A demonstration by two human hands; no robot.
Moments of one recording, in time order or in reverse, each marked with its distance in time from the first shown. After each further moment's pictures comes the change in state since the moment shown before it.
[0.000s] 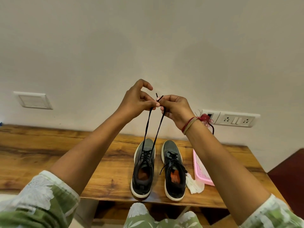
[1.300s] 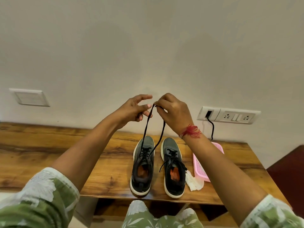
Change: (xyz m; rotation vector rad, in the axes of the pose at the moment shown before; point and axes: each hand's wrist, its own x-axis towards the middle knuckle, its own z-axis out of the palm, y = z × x) left_hand -0.003 -0.039 -0.006 -0.176 -0.256 -0.305; right_hand 0.009 0.036 -0.012 -1.108 0.138 -1.129
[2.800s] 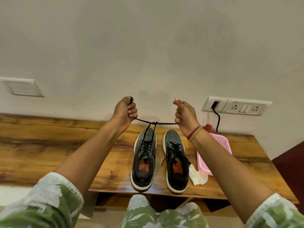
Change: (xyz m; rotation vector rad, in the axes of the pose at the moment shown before) left_hand 0.026 -0.064 0.000 -0.754 0.392 -0.179; right_hand -0.042 0.033 0.033 1.158 0.053 1.423
